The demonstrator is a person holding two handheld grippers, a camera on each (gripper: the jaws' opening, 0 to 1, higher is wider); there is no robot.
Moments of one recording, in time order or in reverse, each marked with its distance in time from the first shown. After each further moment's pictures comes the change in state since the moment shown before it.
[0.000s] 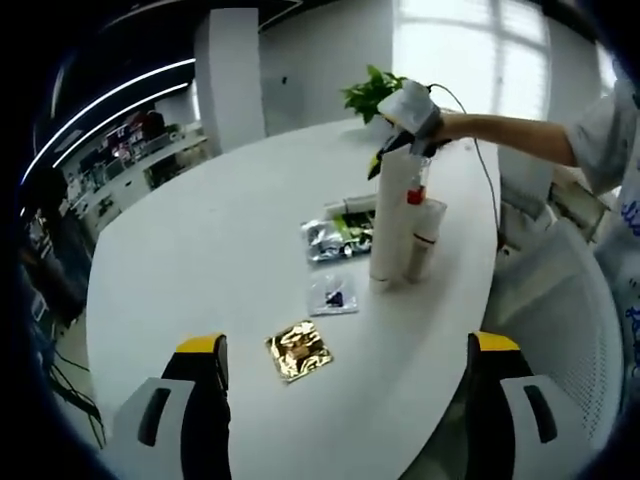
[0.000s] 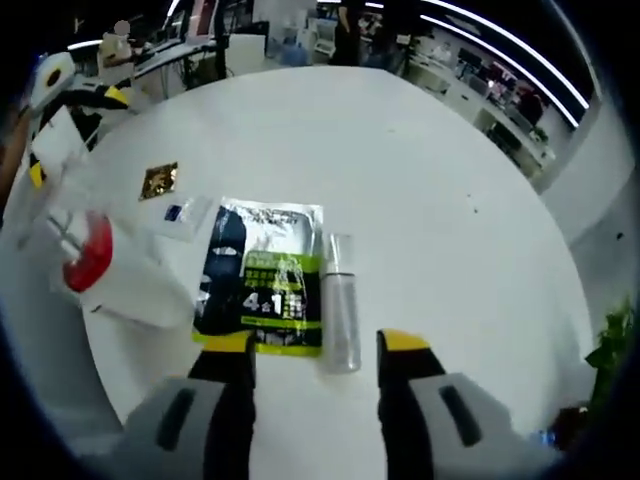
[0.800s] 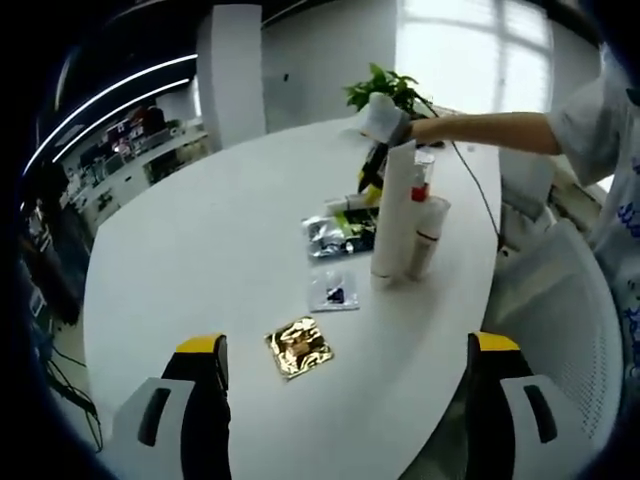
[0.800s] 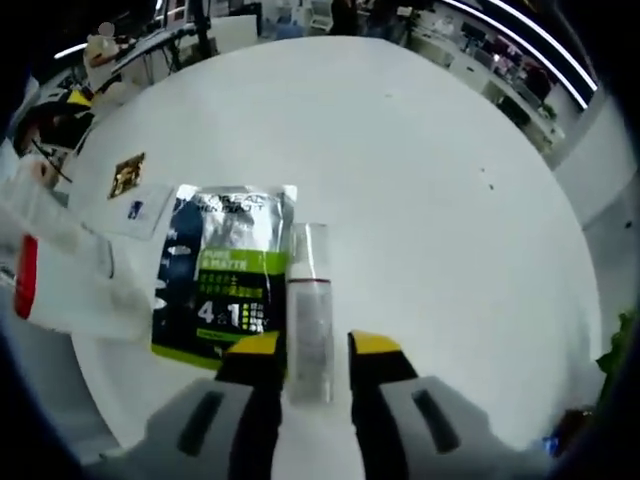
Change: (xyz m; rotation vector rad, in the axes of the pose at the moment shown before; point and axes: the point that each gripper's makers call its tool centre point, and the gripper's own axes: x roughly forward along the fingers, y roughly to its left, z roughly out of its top) left arm 0.001 0.001 -0.004 -0.019 0.006 -0.014; right arm 0.044 -0.021 -0.008 0.039 0.106 0.047
